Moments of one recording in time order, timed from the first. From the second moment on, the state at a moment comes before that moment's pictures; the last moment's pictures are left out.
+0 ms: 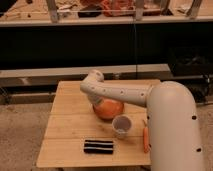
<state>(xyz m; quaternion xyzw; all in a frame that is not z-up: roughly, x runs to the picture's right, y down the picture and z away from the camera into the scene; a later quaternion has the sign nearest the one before) -0.056 0.118 0.895 -0.27 -0.09 -0.31 0.91</state>
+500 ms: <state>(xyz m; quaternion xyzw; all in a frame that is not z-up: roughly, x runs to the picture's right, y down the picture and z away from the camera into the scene) -0.091 0.124 0.892 -0.26 -0.11 -0.33 0.90</state>
